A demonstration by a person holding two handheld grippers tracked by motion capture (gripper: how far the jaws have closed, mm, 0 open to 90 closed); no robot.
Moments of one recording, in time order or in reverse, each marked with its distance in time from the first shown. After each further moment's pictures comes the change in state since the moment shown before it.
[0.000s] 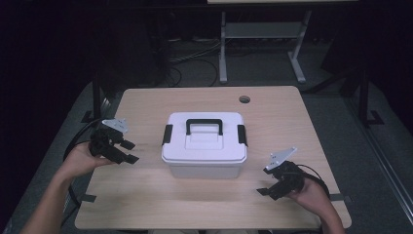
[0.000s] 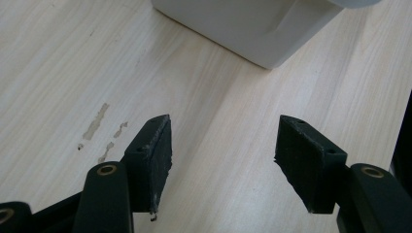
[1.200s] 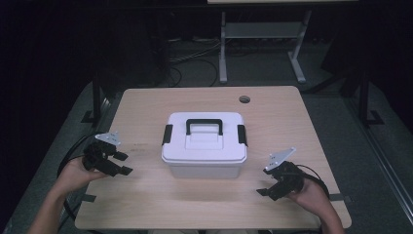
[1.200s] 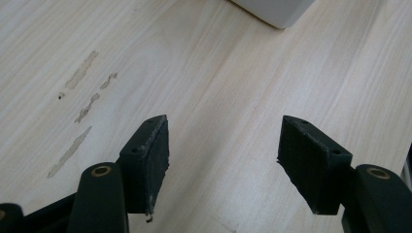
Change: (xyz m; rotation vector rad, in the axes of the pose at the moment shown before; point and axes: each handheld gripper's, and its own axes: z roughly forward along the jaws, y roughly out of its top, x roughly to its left) left arm -0.006 -0.043 0.011 -0.001 0.027 -0.059; right arm 0.001 0.000 0.002 0.011 -0.002 -0.004
